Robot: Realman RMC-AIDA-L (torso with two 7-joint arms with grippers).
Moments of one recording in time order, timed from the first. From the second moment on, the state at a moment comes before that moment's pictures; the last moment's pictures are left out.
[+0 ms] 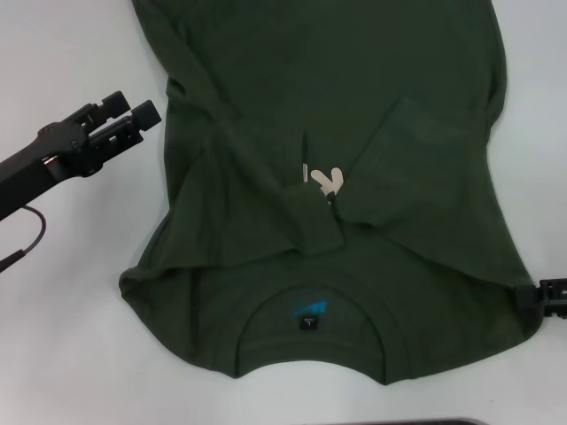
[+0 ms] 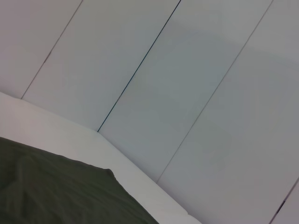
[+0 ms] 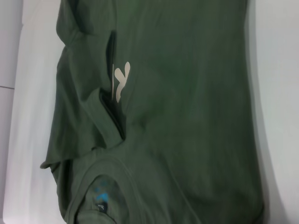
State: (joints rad) left arm -0.42 -2.11 0.32 0.42 1.91 1.62 -1.37; right arm 0.35 1.92 -0.44 -0.58 -2.47 -1.75 2.18
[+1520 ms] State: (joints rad) left arm -0.42 -2.11 0.32 0.42 1.90 1.61 -1.36; right arm 0.35 1.92 -0.41 -0.58 -2.48 -1.75 2.19
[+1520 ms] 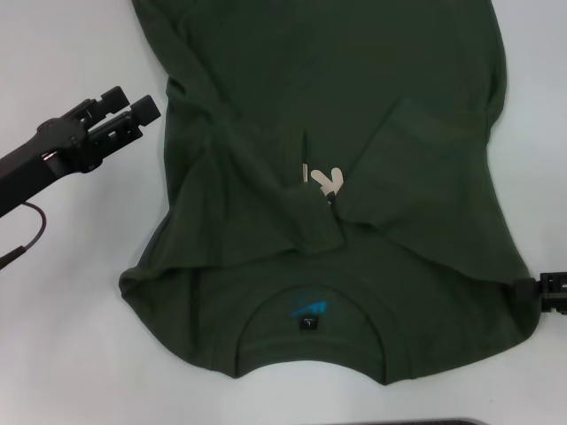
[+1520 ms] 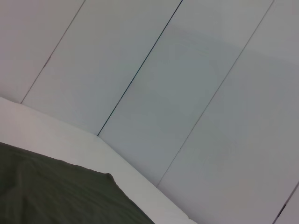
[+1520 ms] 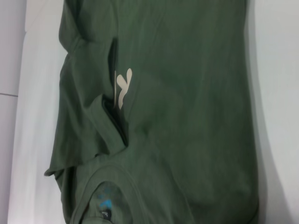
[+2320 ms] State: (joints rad) left arm -0.41 -2.11 0.32 0.42 1.90 1.61 -1.36; right arm 0.37 1.92 -0.43 -0.58 -2.48 -1.73 2.24
